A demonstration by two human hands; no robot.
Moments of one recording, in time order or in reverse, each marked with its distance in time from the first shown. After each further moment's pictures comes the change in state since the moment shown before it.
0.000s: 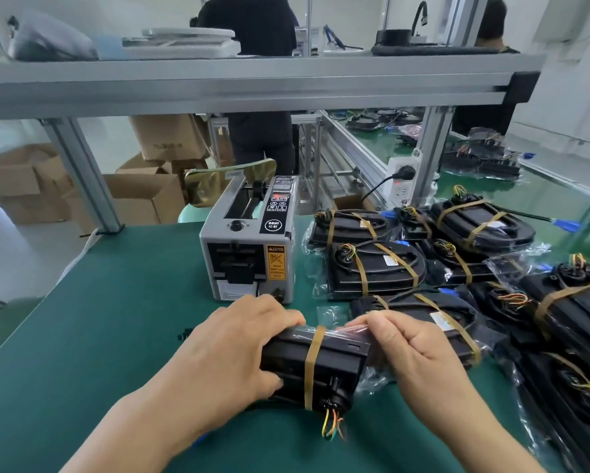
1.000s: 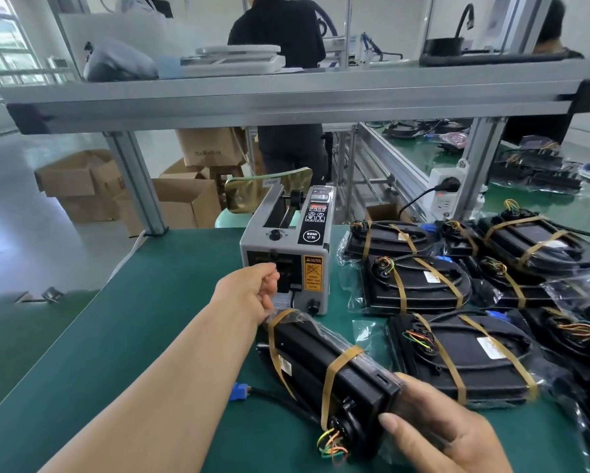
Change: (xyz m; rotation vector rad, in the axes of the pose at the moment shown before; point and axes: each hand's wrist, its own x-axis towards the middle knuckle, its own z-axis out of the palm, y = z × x) left_hand 0.101 -0.071 0.001 -1.451 0.401 -1.062; right_hand -0.039 0.025 0.017 -0.012 -0.016 -0.044
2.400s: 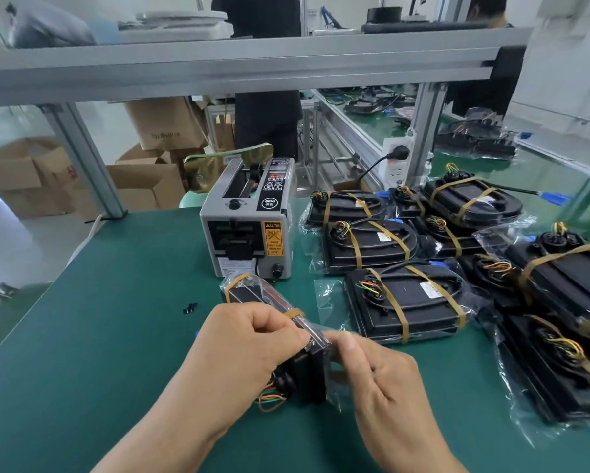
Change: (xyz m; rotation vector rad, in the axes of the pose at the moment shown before) left_hand -0.154 -0.079 -0.032 0.719 -0.297 0.539; right_hand -0.020 -0.019 0.028 -0.017 0.088 0.007
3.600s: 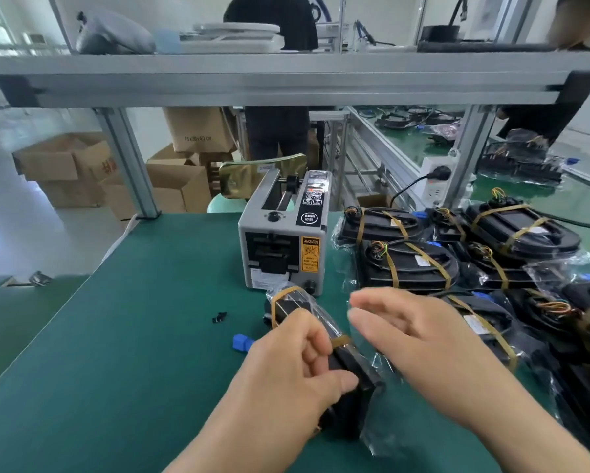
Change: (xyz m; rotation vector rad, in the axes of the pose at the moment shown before) left_hand 0.004 -0.018 -0.004 0.071 -0.045 0.150; right_hand 0.066 -0.062 -0.021 -0.321 -0.195 0.112
